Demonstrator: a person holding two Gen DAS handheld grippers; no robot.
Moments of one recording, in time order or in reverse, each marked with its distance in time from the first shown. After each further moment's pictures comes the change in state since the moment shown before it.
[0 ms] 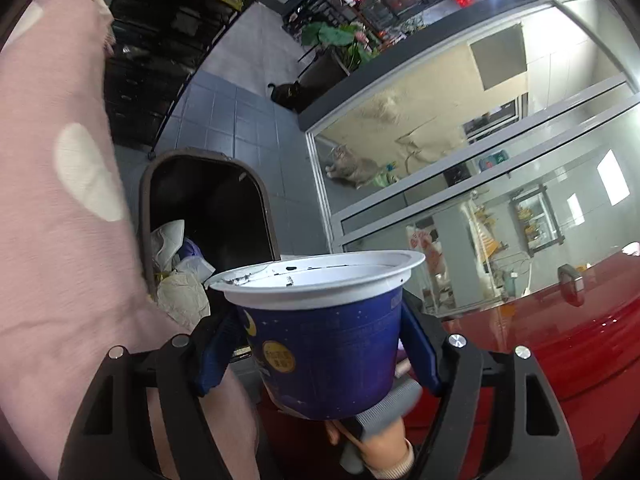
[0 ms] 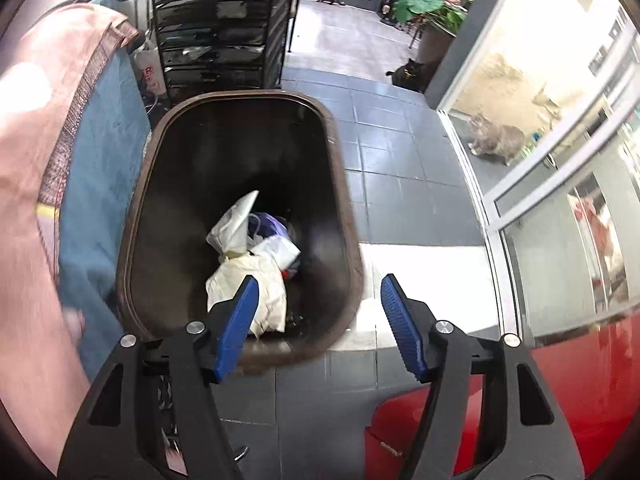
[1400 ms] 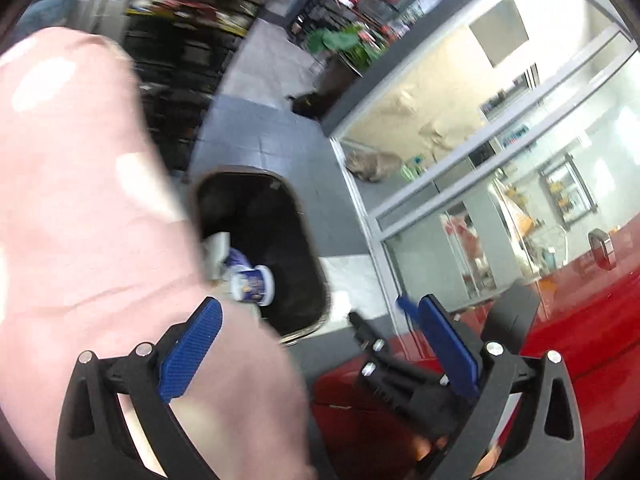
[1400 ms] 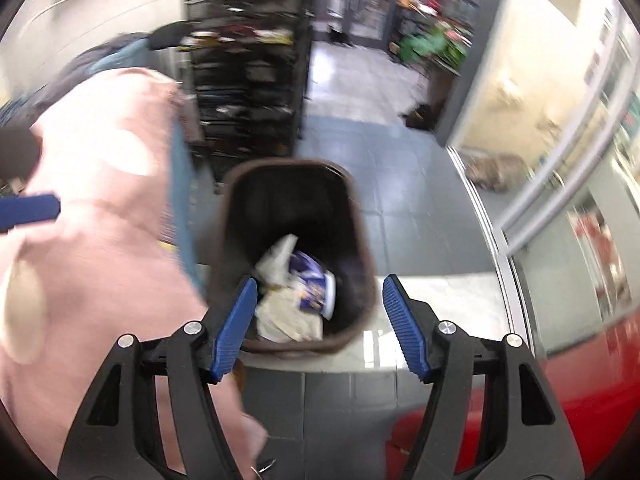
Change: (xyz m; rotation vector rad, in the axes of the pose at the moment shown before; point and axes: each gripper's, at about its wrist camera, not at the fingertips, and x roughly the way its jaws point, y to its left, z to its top) left arm -0.070 -0.006 -0.031 0.115 -0.067 0.176; right arm -0.100 0.024 0.000 -0.022 -0.182 0.105
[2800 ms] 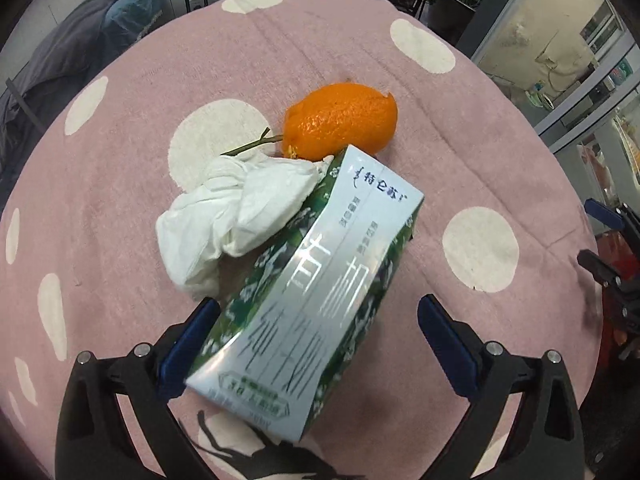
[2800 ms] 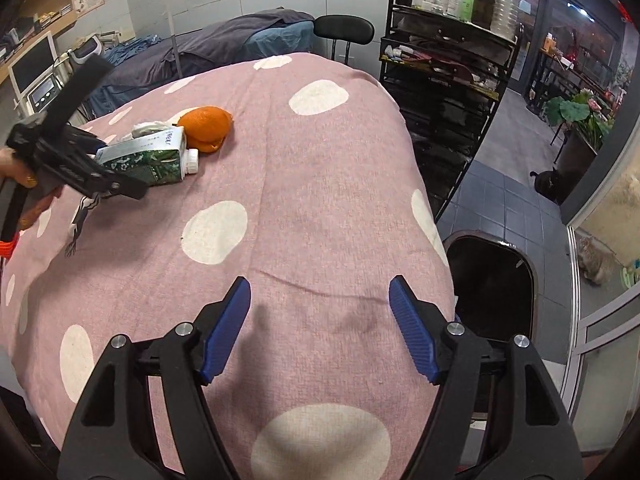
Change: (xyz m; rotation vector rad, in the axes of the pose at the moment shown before) left arm -0.123 0.261 0.038 0.120 0.294 0.458; right arm -0.030 0.192 0.055 -0.295 -0.003 0.354
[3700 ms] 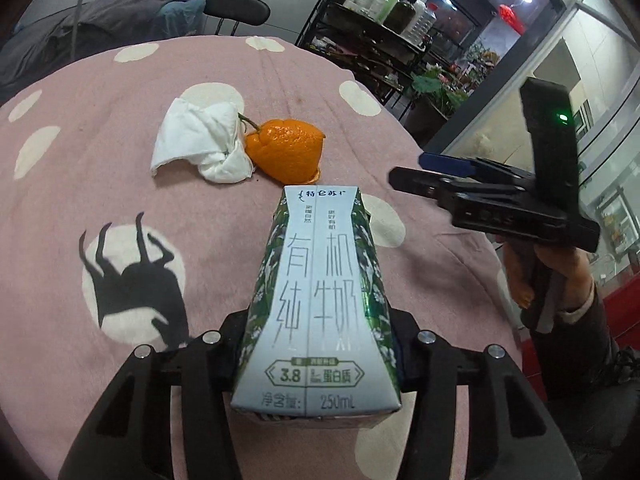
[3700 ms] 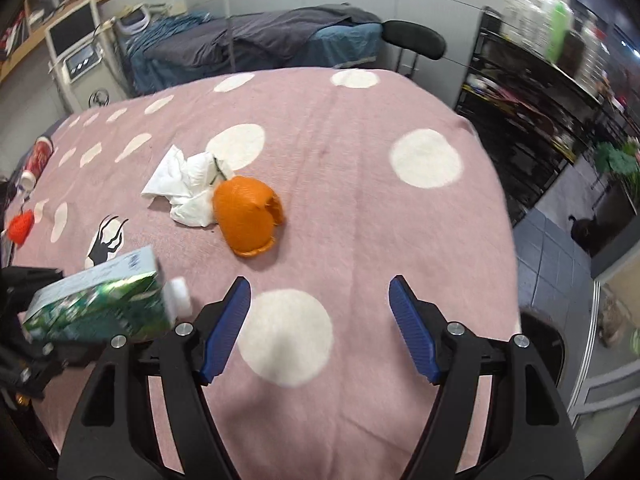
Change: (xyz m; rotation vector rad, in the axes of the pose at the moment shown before) left arm -0.050 -0.032 -0.131 -0.254 -0.376 -0.245; right arm 0.055 0.070 0.078 -0.180 0.039 0.123
